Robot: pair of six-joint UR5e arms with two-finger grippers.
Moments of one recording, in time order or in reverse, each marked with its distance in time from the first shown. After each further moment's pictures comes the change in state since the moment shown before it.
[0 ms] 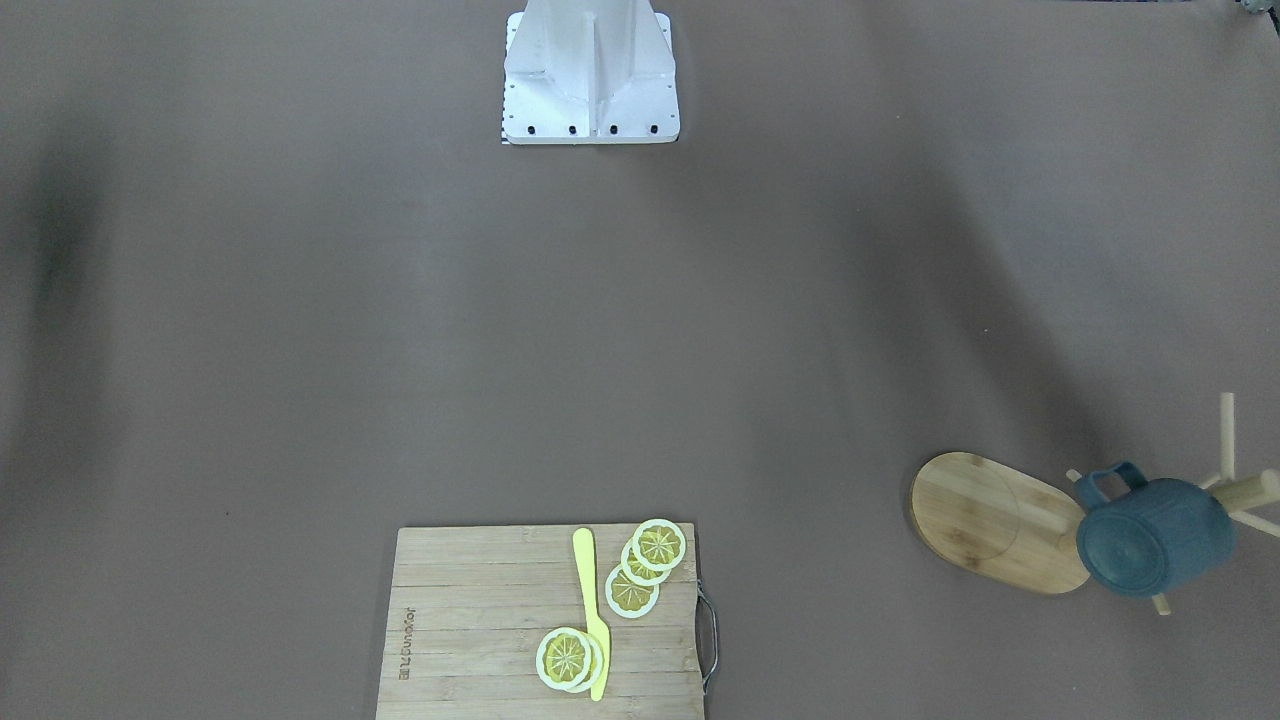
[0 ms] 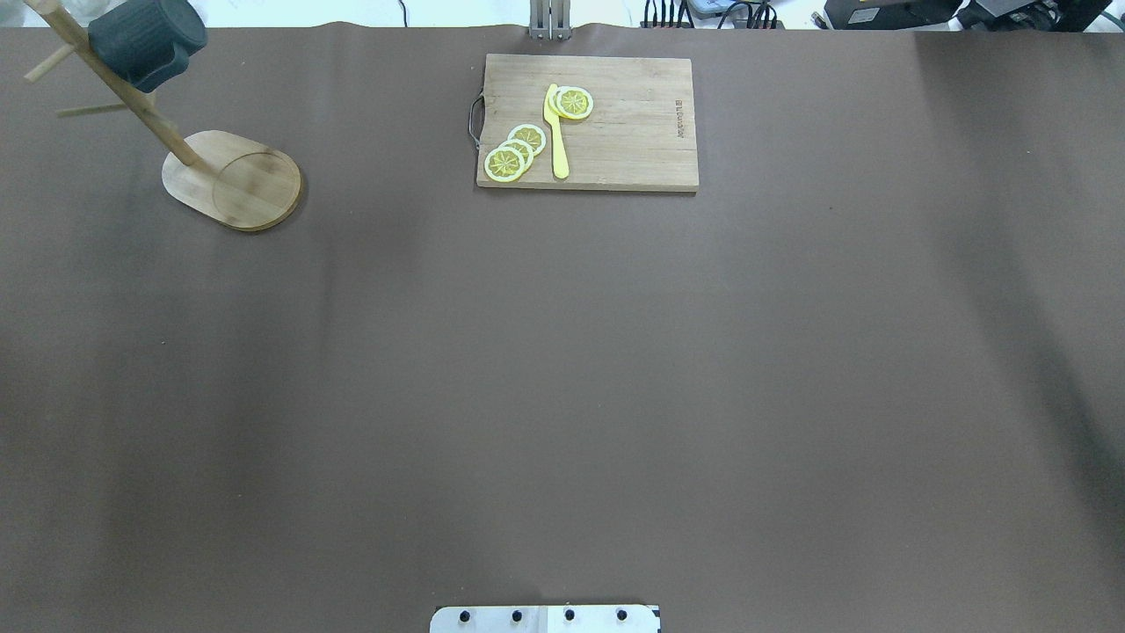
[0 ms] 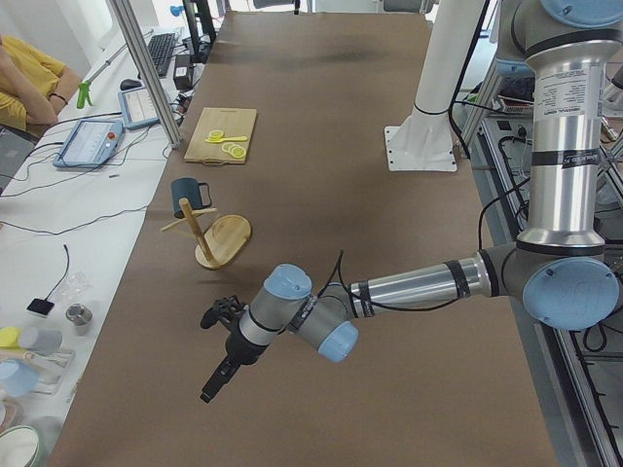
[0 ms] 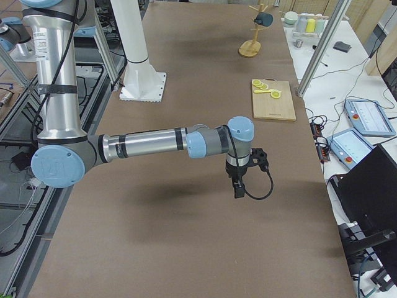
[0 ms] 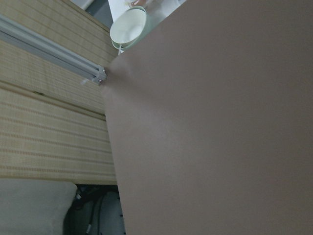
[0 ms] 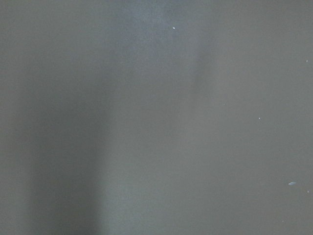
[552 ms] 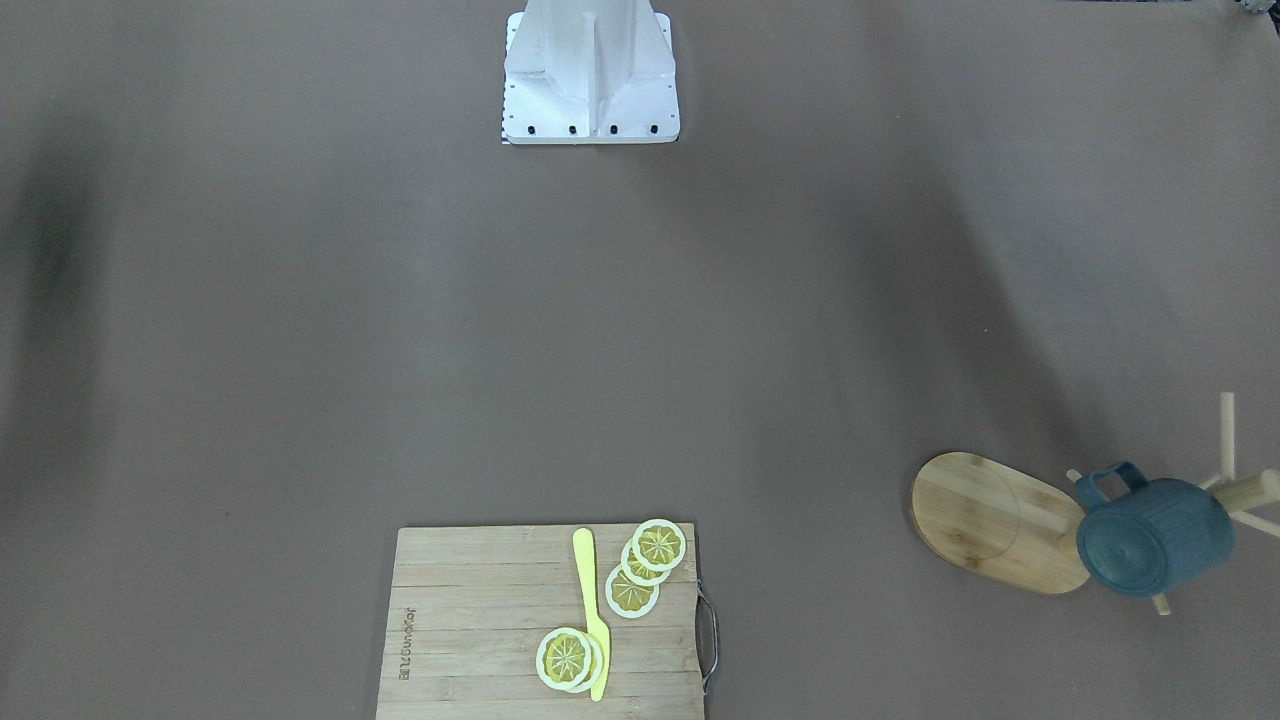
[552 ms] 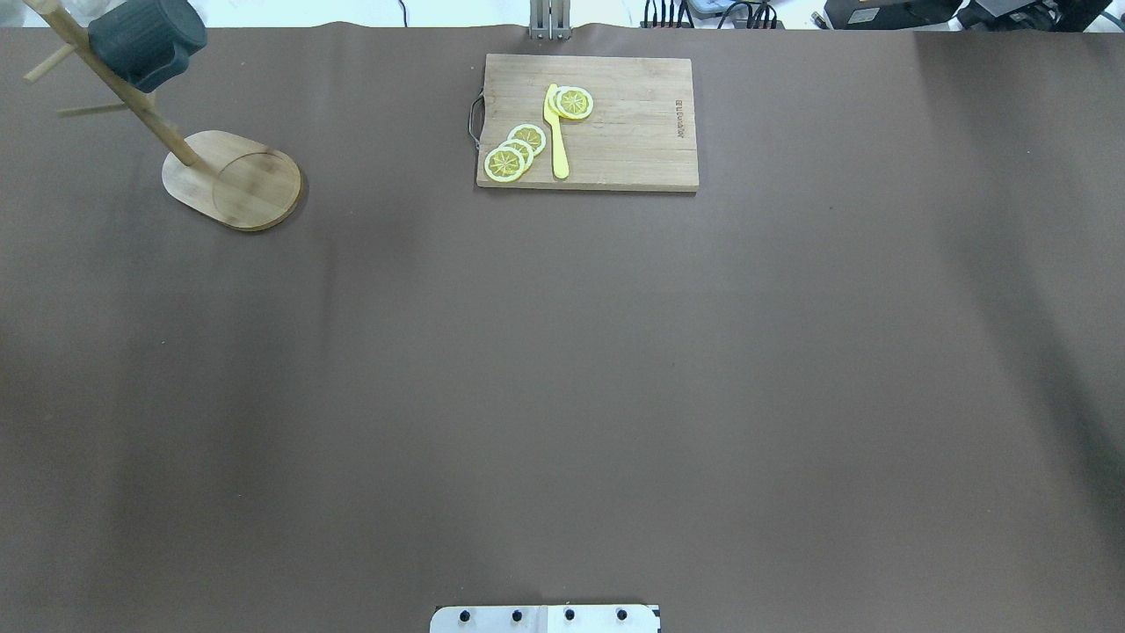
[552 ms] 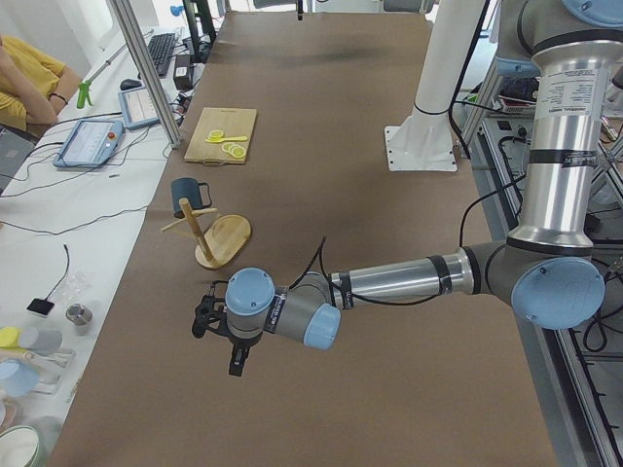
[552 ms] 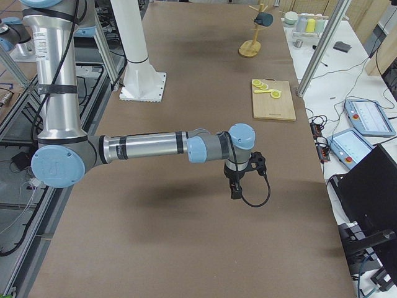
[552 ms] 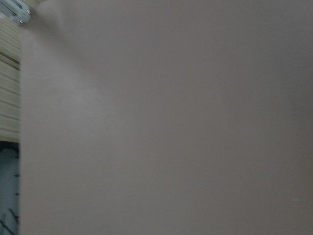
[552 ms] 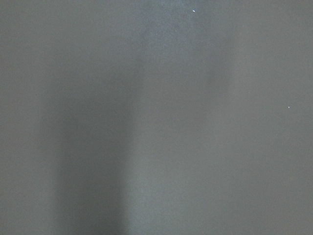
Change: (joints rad) left arm -0.028 -0.018 -0.005 0.156 -0.512 -0.269; right arm 0.000 0.001 -0.022 0.000 0.079 -0.002
